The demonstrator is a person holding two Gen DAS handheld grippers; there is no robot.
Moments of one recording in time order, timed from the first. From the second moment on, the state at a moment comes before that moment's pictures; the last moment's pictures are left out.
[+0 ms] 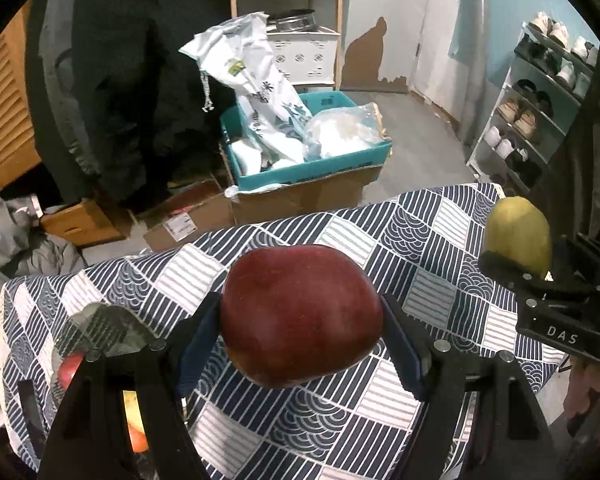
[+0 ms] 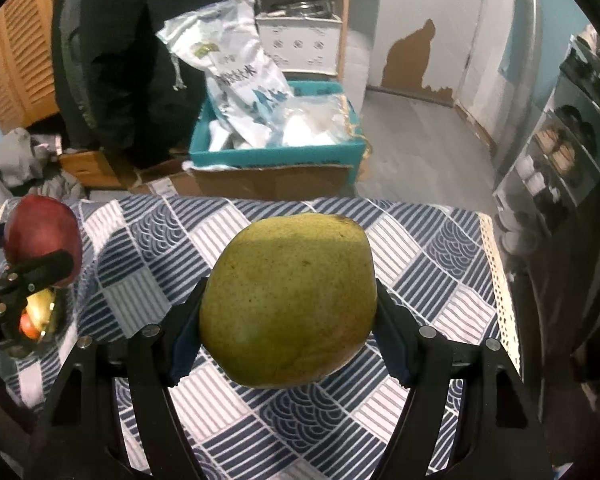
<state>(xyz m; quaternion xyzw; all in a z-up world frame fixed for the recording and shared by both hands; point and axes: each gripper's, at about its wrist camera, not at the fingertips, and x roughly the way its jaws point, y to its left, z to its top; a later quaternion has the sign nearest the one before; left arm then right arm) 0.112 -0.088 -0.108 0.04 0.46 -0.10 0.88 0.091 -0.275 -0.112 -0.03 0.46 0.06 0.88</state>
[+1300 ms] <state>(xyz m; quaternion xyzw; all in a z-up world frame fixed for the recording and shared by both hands) 0.098 0.101 -0.139 -0.02 0.47 0.04 0.88 0.108 -0.079 -0.115 -0.09 0.46 0.21 0.86</state>
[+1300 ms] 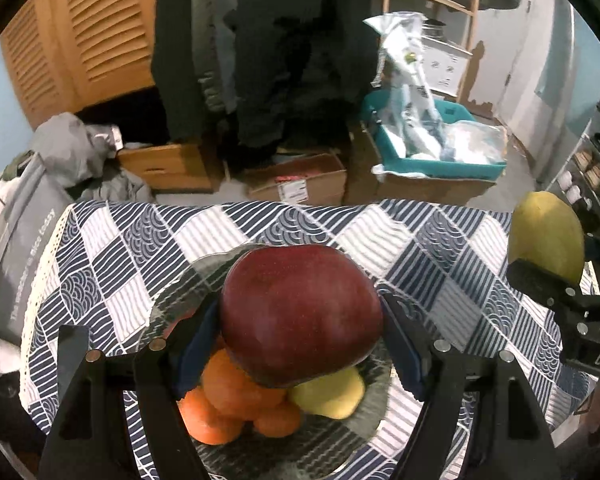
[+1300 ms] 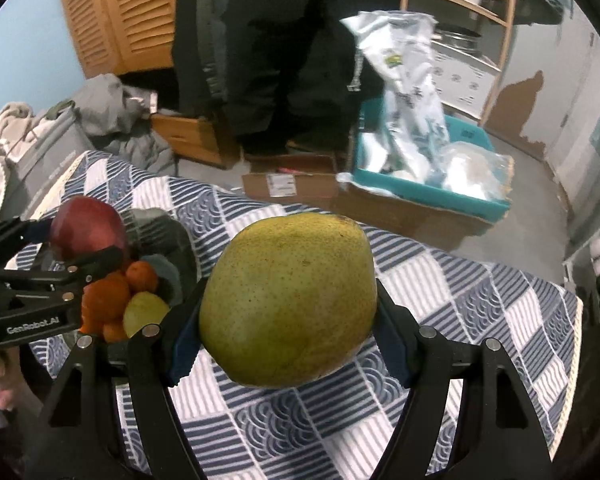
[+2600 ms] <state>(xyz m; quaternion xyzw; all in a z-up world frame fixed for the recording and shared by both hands) 0.108 0.161 -0.179 -0.06 0.52 0.07 0.85 0.125 0.002 -0.162 -0.08 0.51 0.27 0.81</state>
